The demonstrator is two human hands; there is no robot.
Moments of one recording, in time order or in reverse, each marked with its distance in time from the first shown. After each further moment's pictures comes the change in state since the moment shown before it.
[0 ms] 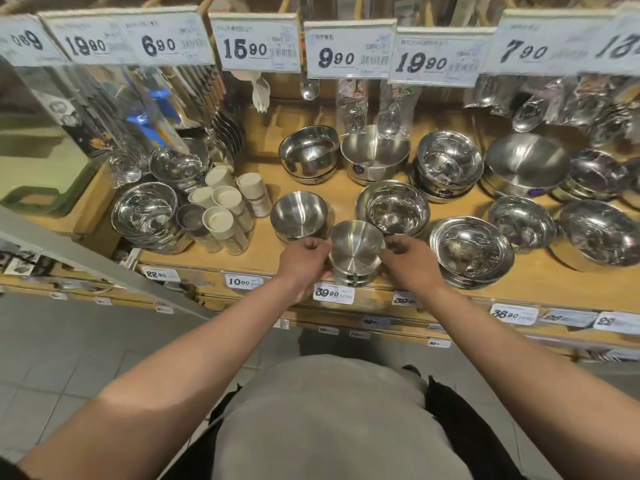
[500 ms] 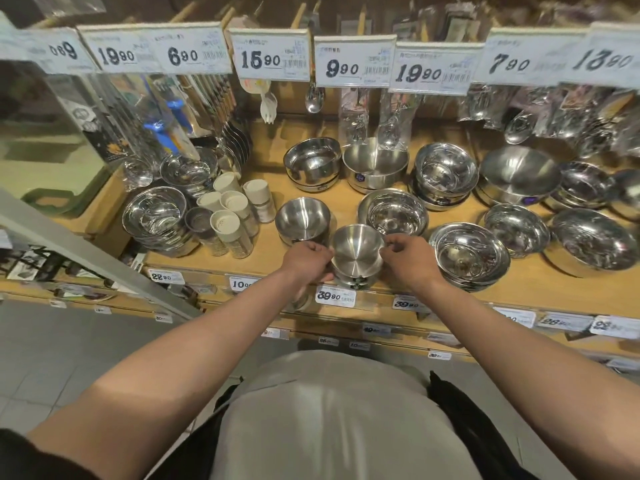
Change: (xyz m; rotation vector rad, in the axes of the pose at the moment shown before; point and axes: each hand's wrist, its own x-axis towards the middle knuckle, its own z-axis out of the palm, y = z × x) left_hand 0.007 -0.002 -0.004 0.082 -0.037 -0.028; right_hand 0.000 -0.006 -0.001 -0.216 0.047 -0.145
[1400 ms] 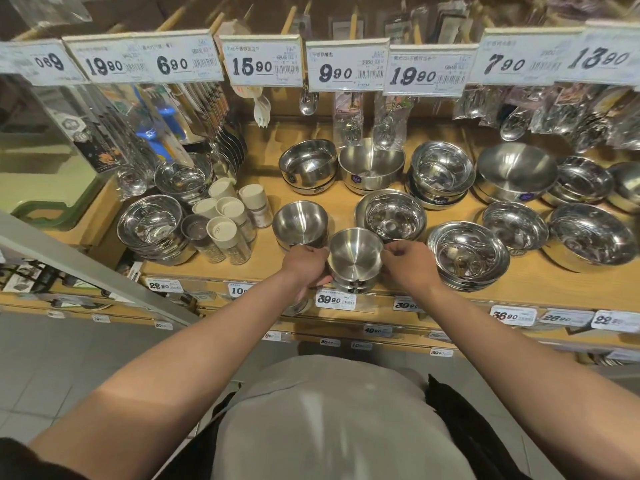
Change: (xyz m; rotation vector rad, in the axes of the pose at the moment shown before) left_hand 0.002 0.006 0.000 -0.020 -0.015 -0.030; right_hand -0.002 0.001 0.005 0.114 0.001 0.113
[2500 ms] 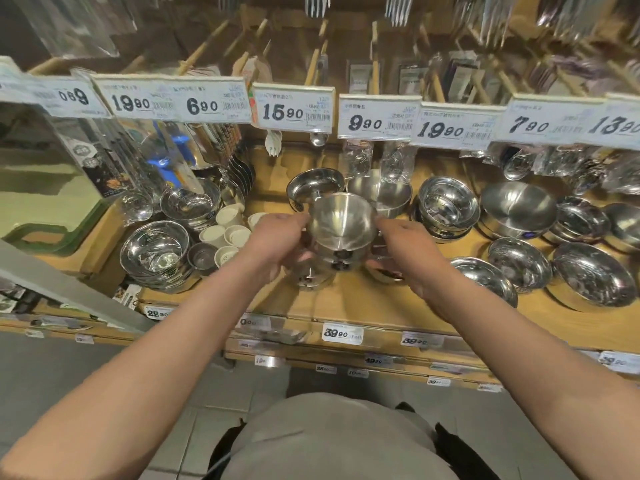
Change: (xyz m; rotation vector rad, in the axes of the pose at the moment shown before) left_hand -0.038 0.111 -0.056 -0.023 0.014 0.146; right_hand 0.009 -0.105 -0.012 0.467 -0.164 0.106
